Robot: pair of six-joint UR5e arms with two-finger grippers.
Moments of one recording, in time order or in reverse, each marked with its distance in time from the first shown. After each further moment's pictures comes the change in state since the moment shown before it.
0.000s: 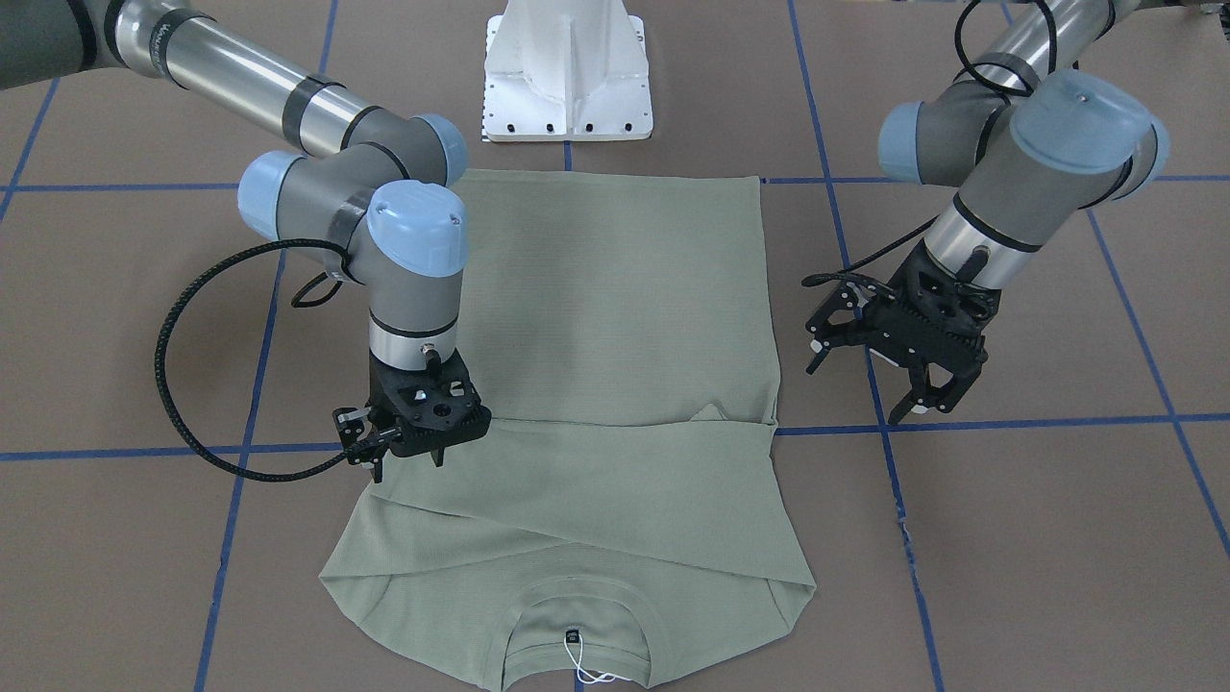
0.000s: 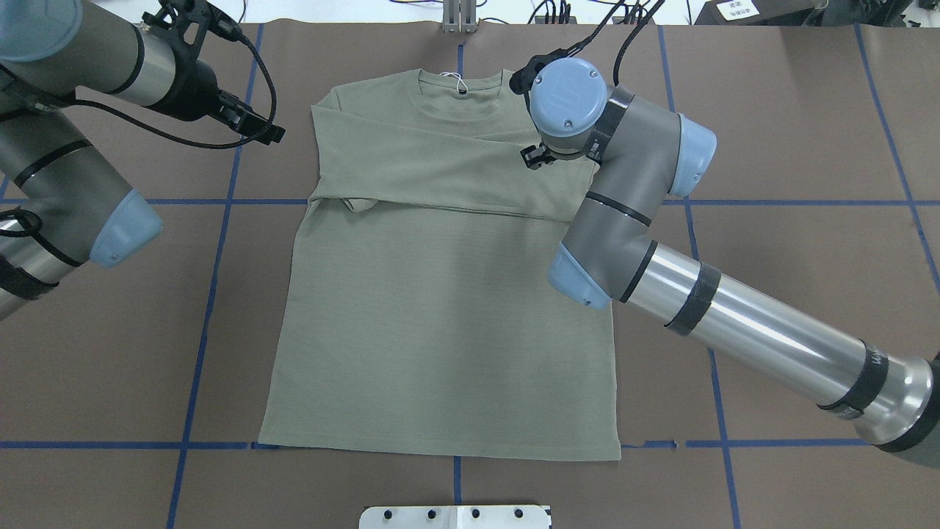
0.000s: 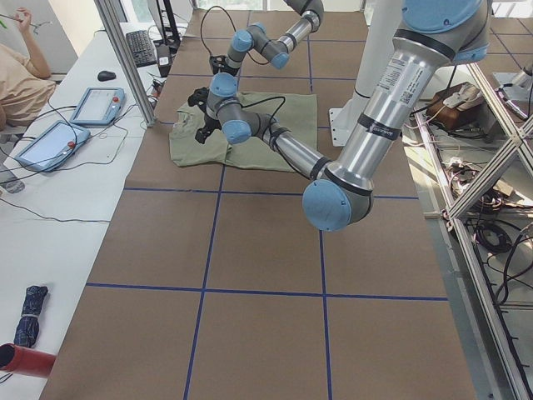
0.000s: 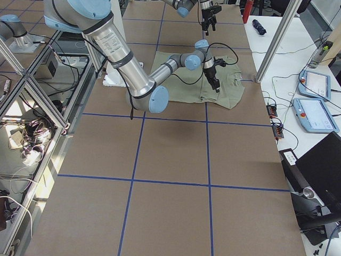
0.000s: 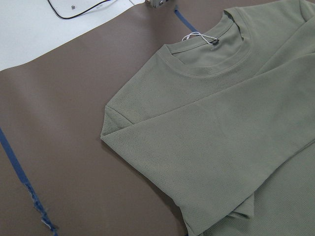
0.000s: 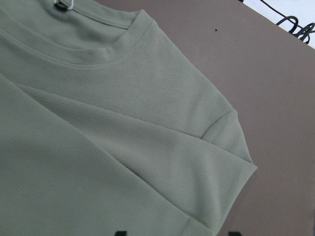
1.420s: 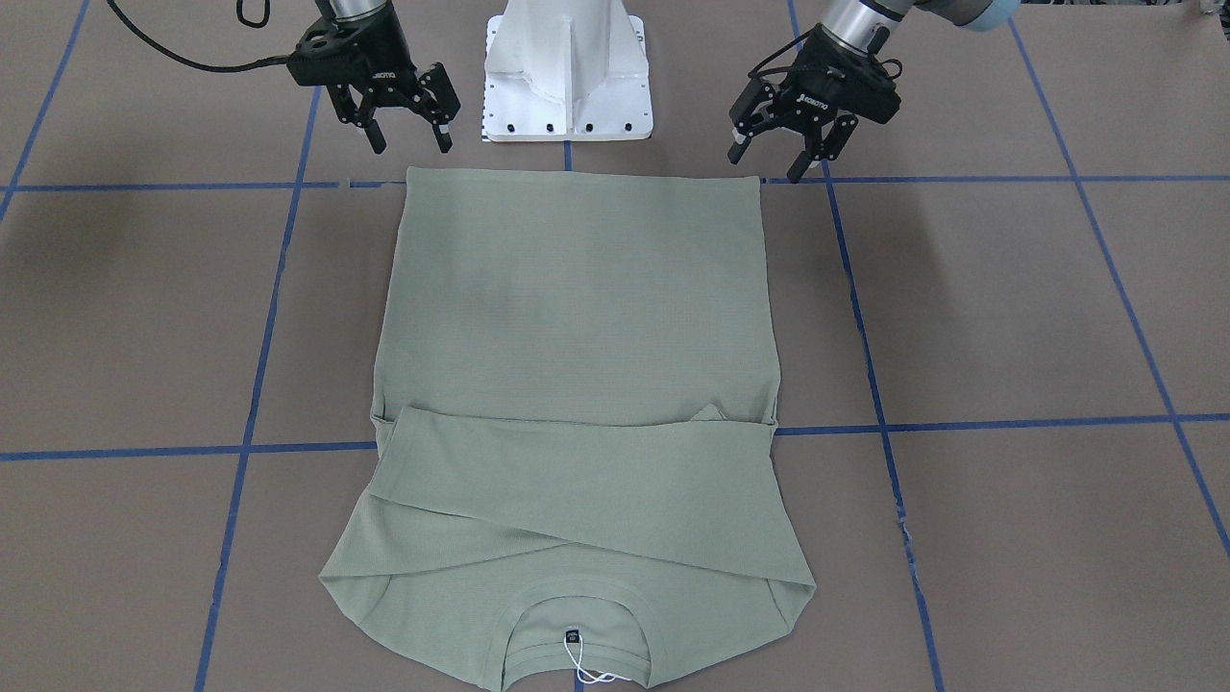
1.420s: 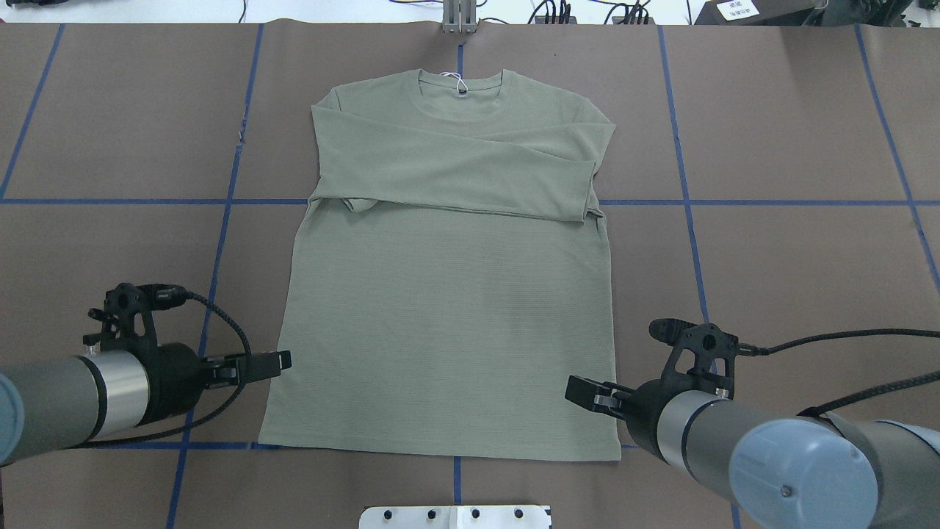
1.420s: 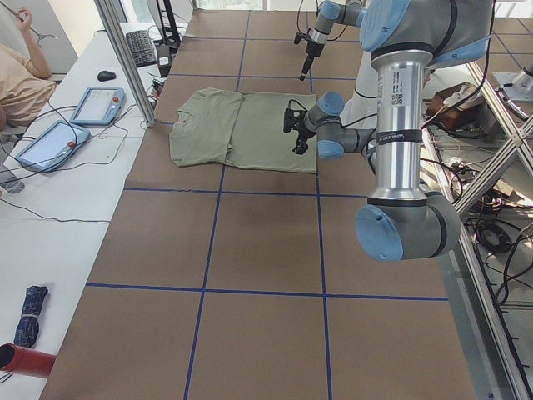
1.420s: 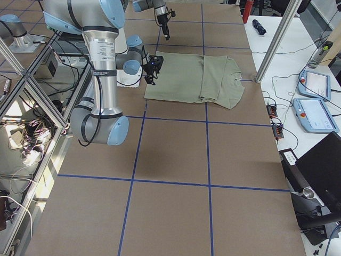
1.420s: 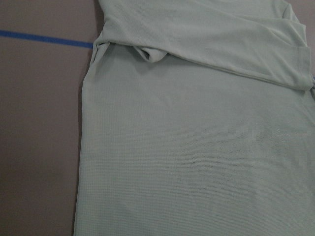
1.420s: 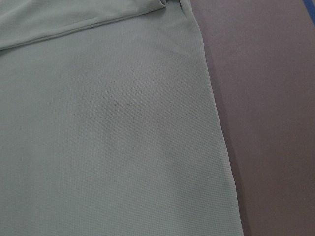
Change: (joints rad) left arm 0.671 0.571 -0.533 -0.196 0.577 -1.000; right arm -0.572 -0.709 0.865 0.128 -0.265 1.031
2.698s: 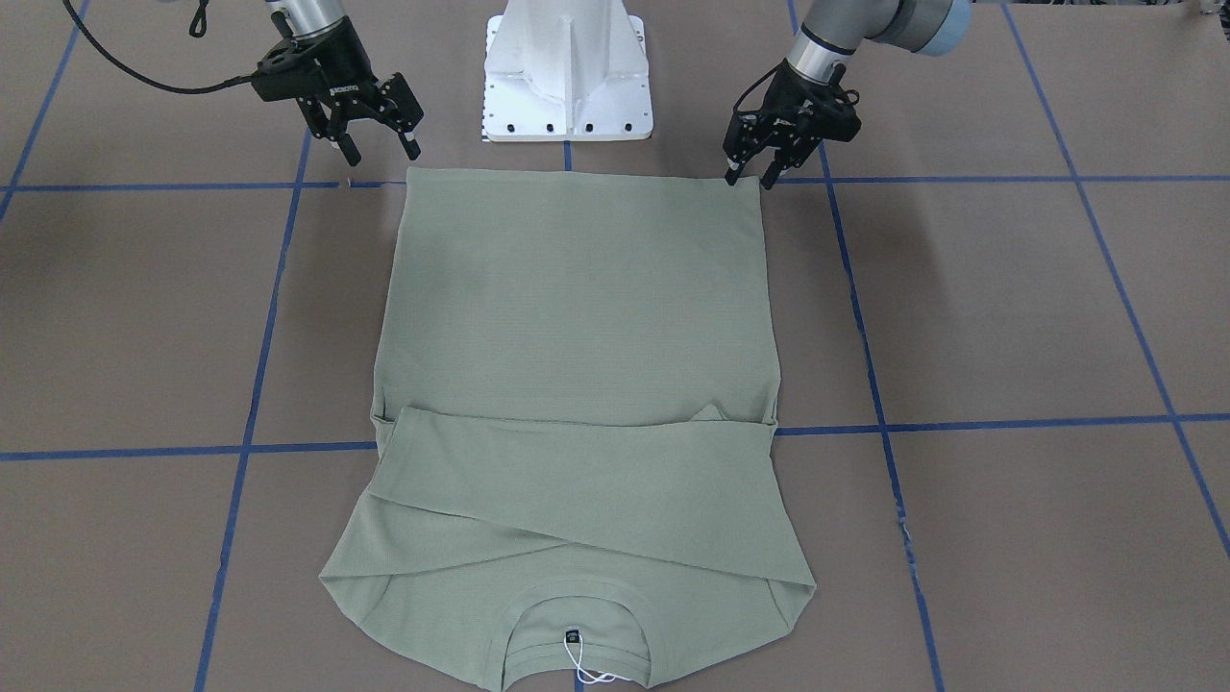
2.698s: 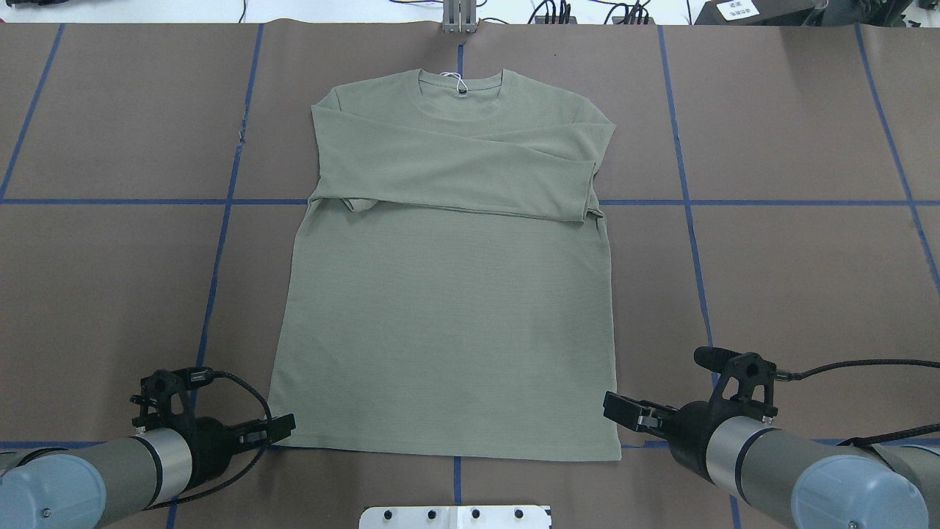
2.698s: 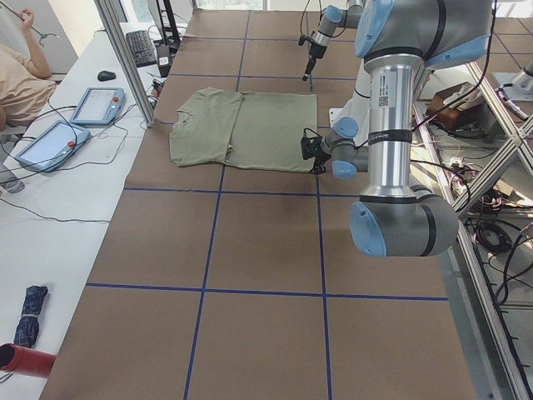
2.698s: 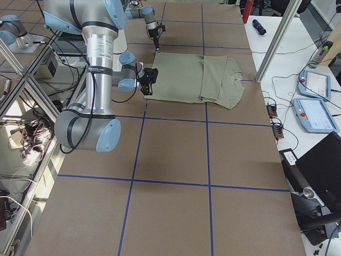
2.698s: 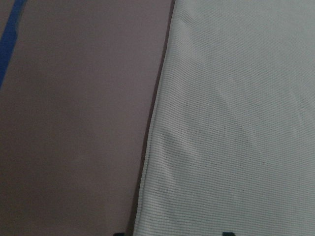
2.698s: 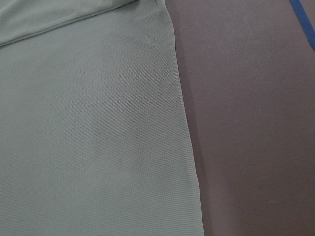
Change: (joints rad) left arm 0.183 -0.010 0.160 -0.046 0.137 -0.193; right arm -0.047 -0.168 -0.065 0.286 -0.070 0.012
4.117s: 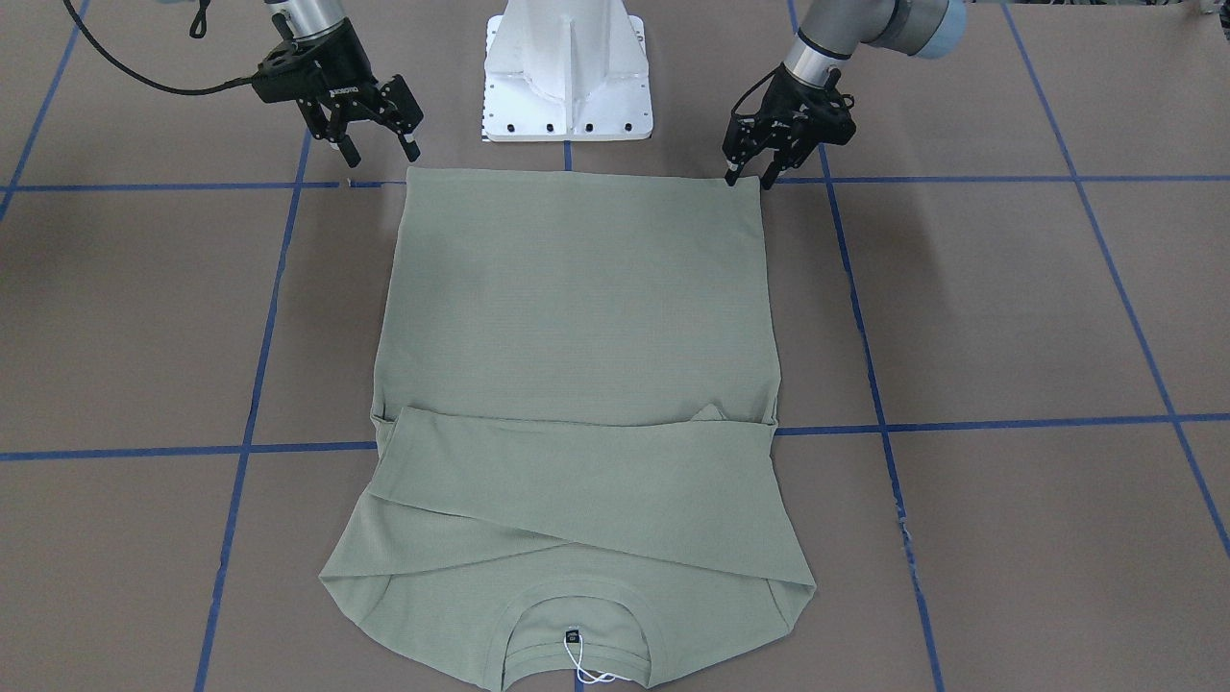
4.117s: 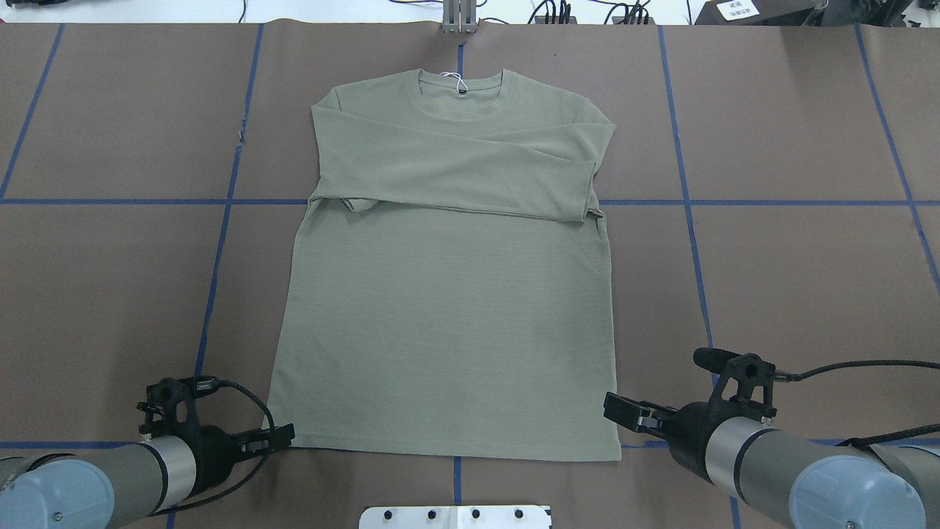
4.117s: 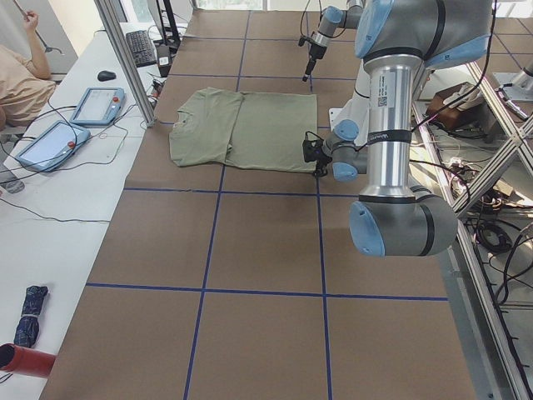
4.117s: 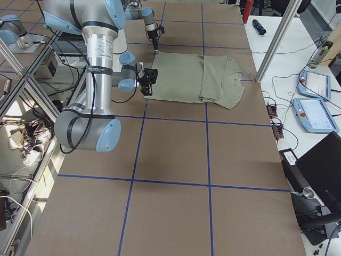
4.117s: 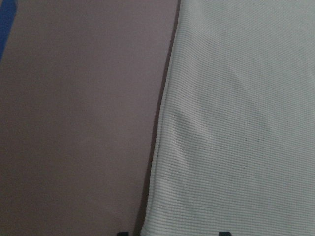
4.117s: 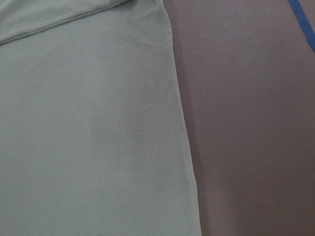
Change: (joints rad) left arm 0.015 -0.003 0.024 0.001 -0.011 0.009; right arm -0.002 0.000 -0.006 0.000 -0.001 0.001
